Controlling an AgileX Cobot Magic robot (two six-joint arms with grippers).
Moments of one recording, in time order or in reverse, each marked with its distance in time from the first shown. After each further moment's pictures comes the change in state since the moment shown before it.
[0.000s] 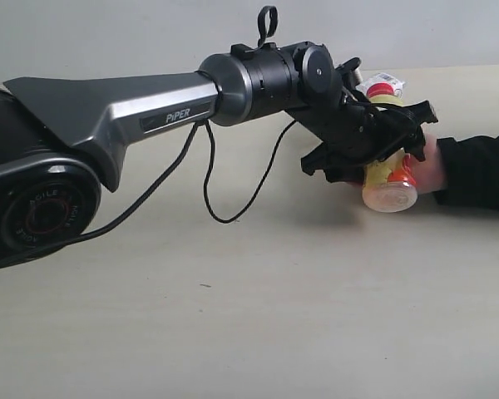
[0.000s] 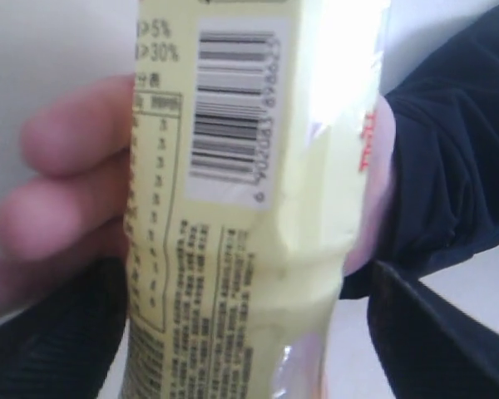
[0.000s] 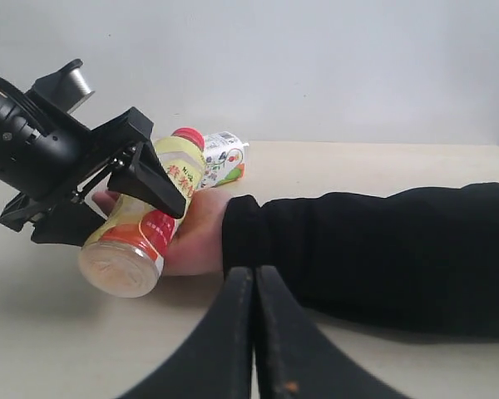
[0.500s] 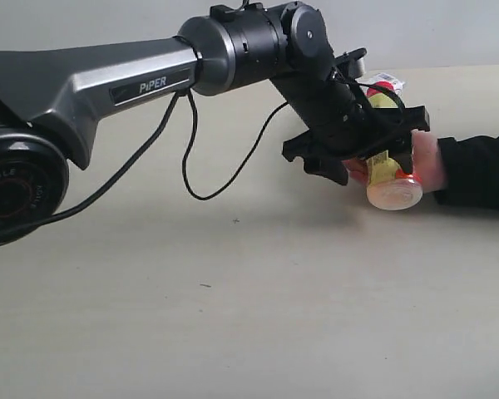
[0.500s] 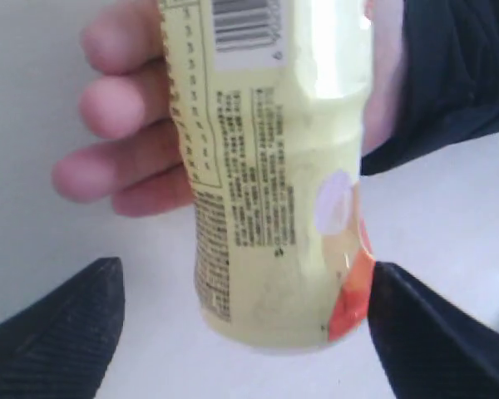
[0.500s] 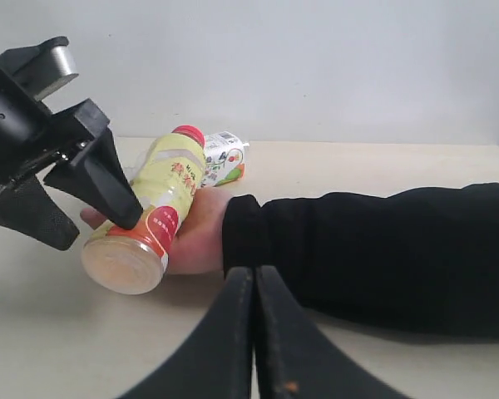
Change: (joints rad) left arm 0.017 -0.077 0.000 0.061 0.253 0.126; right arm 0.000 0.000 0.000 0.000 0.000 0.000
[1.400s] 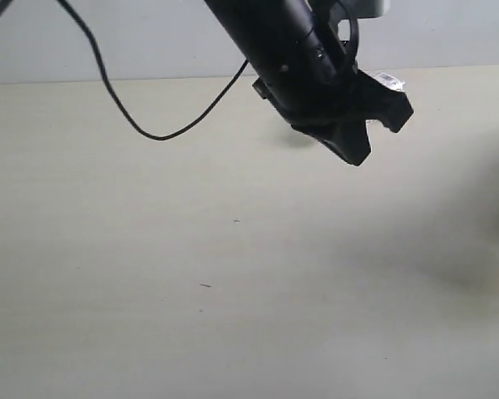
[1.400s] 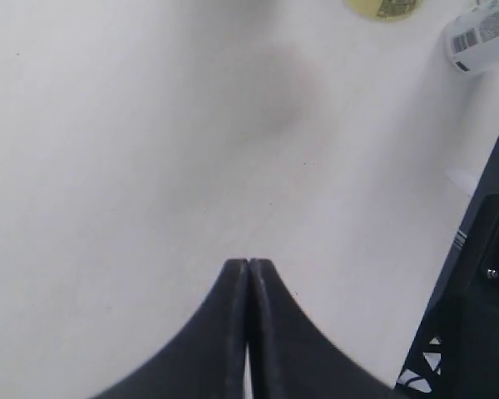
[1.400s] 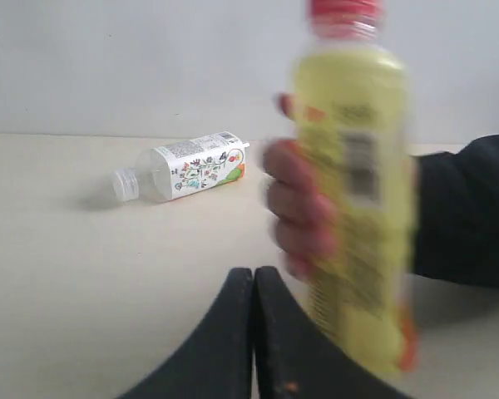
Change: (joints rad) left arm 0.002 -0.416 0.345 -0.042 0.142 0.594; right arm 0.000 0.000 0.000 0.002 0.000 0.000
